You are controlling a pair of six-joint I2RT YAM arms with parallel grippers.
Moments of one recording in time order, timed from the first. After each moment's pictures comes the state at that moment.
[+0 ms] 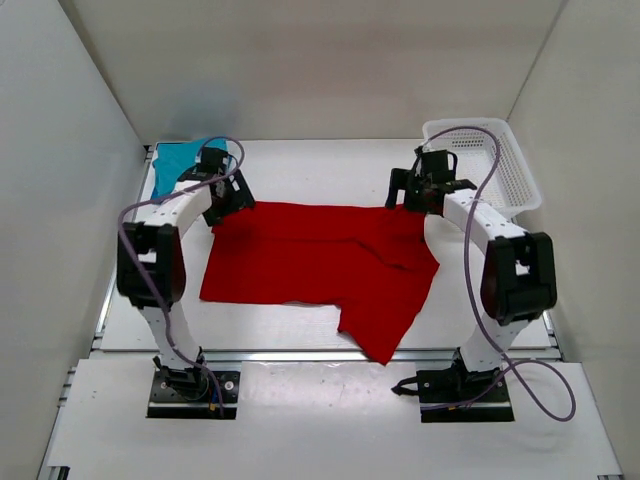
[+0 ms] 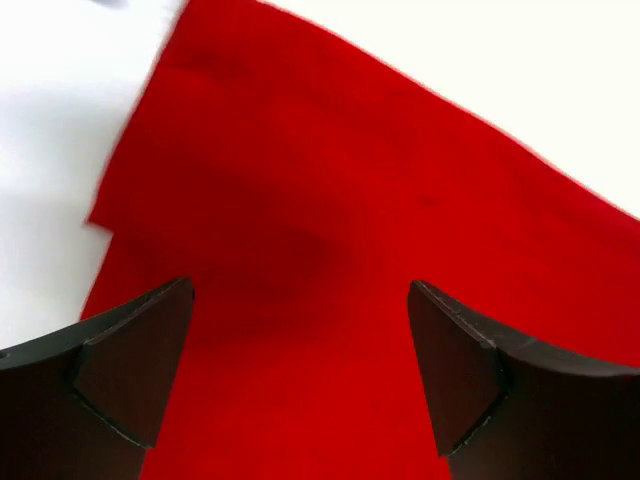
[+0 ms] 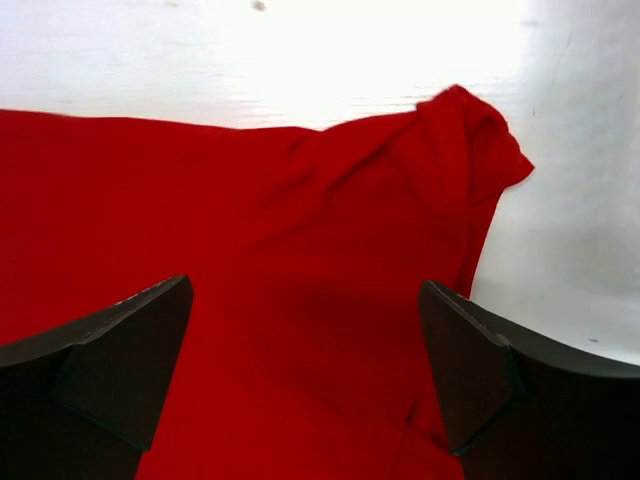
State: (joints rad) left arm -0.12 1.93 1.43 -0.57 -0.06 -0.54; right arm 0.17 1.79 1.31 -0.37 -0.07 0.26
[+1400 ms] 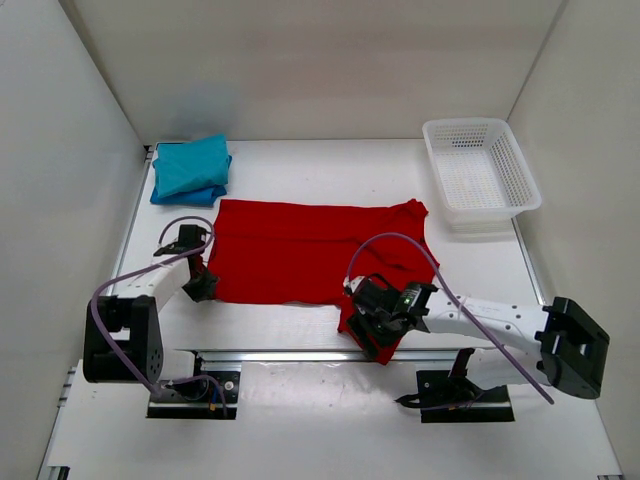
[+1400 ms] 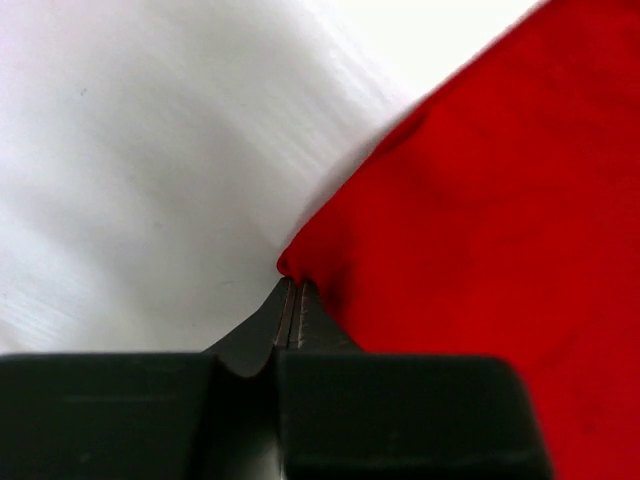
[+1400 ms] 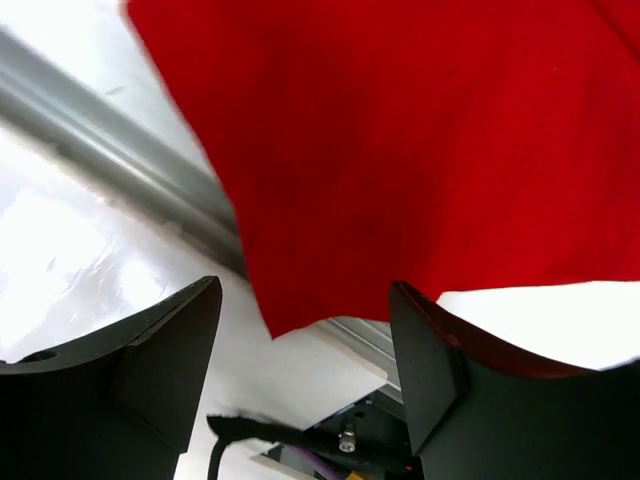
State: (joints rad) left arm -0.01 1.35 0.66 -0.62 -0.21 -0.76; right arm 1.07 1.22 0.70 -0.74 0.02 0.37
